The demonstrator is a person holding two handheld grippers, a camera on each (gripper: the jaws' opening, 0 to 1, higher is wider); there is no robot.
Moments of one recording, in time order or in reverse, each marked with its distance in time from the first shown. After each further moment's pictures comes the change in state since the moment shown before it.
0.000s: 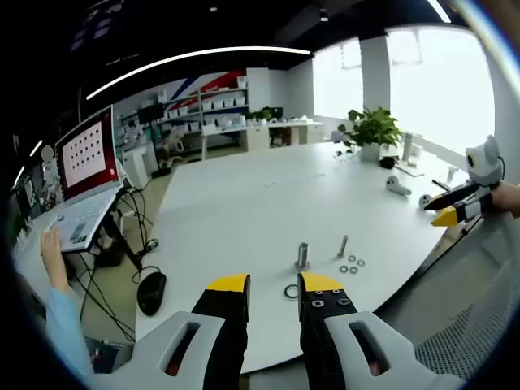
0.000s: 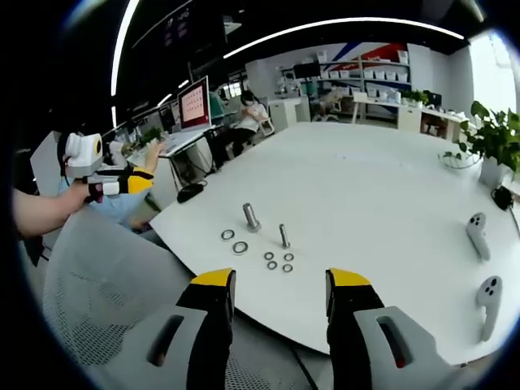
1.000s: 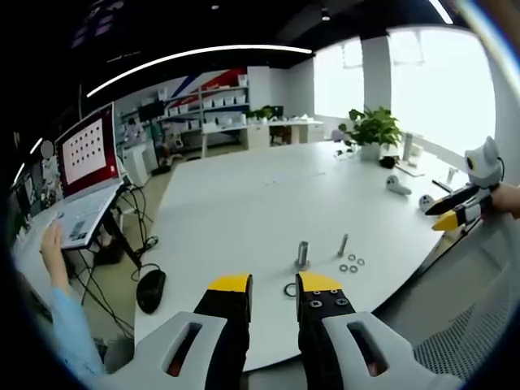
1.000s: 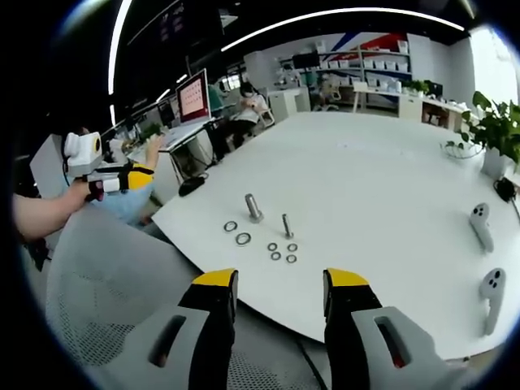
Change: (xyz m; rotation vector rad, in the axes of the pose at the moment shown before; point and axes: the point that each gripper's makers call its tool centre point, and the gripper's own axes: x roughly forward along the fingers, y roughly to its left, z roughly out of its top) left arm 0.001 0.000 -0.001 -0.010 0.007 -0.002; right arm 0.001 0.003 -0.009 0.022 0.051 0.013
